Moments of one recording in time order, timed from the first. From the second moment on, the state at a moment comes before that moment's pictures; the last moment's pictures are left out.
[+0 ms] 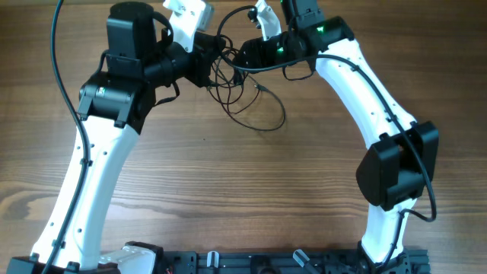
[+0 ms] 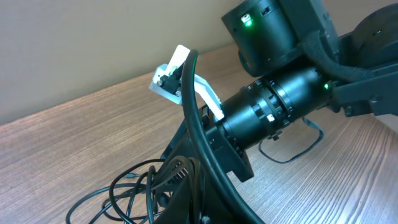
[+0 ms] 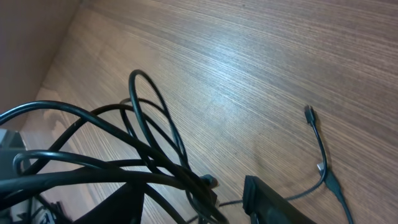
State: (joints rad) left arm -0.23 1.44 1.49 -0.57 0.54 0.05; right arm 0.39 2.07 1.91 -0.81 -0.59 0.08
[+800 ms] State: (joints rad) left arm -0.23 1.43 1.49 -0.61 0.45 0.06; right arm 0.29 2.12 1.91 -0.76 -0.54 0.18
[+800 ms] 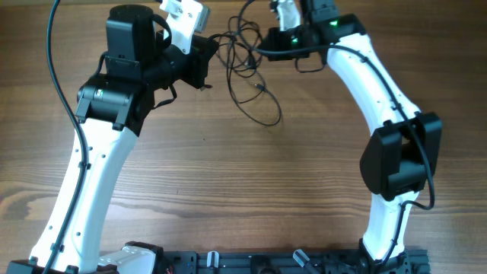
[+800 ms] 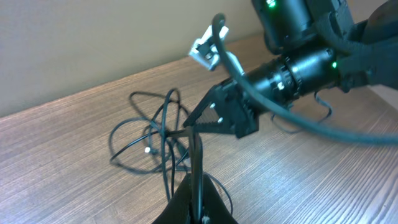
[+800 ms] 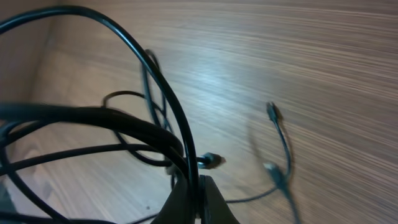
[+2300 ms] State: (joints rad) left arm 0.10 1.43 1.49 -0.60 0.37 0.04; right arm -0.11 2.12 1.91 -0.98 -0.30 0.25
